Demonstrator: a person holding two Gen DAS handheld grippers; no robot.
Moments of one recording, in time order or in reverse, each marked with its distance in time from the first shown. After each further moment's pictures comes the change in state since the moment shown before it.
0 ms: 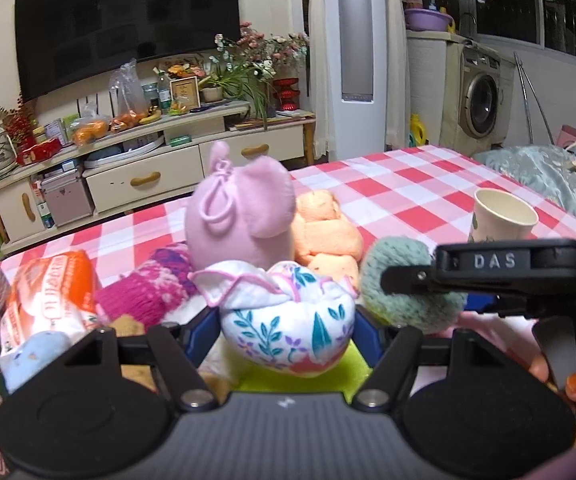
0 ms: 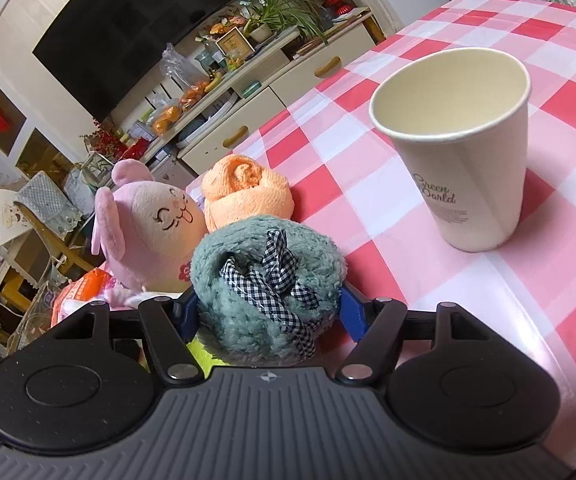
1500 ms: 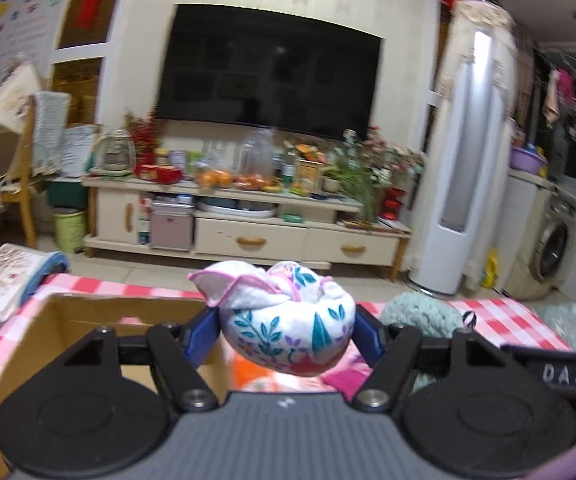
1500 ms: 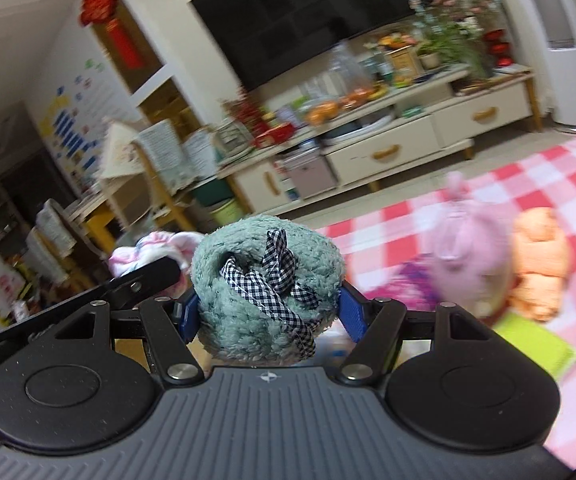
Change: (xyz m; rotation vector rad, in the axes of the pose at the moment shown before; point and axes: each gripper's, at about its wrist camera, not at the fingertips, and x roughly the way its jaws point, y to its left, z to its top) left arm -0.120 0.171 0.013 -0.330 -0.249 0.181; right arm 0.040 0.148 0.004 -0.336 0.014 0.288
